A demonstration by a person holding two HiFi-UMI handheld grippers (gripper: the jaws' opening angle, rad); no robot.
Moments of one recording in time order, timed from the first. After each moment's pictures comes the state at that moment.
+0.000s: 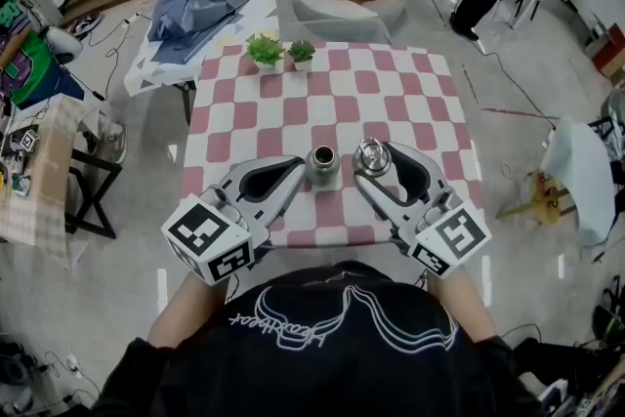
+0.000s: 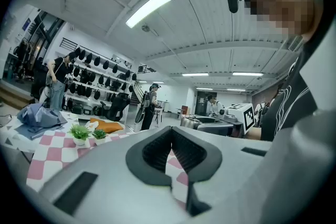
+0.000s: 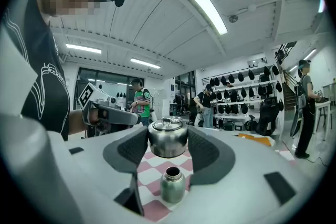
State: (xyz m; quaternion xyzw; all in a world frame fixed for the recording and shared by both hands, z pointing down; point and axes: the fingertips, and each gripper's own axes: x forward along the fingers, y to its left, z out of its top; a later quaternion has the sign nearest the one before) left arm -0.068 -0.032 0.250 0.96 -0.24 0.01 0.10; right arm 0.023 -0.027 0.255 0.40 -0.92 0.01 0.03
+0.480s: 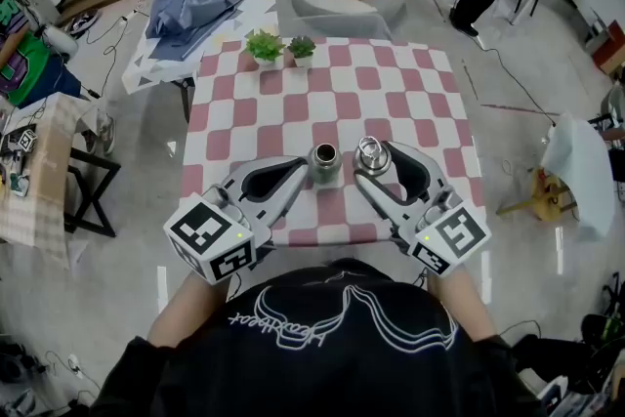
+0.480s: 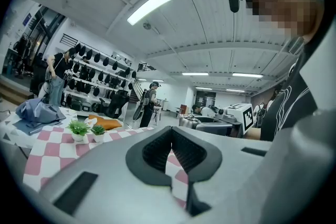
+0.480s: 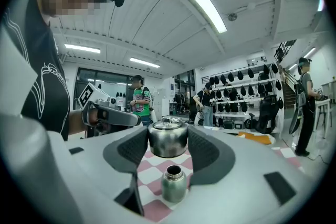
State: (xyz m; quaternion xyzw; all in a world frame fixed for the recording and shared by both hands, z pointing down) left arm -0.067 -0.034 0.259 0.97 -0.23 0.01 0.11; right arm 0.020 -0.031 0.262 0.40 -0.91 0.01 0.03
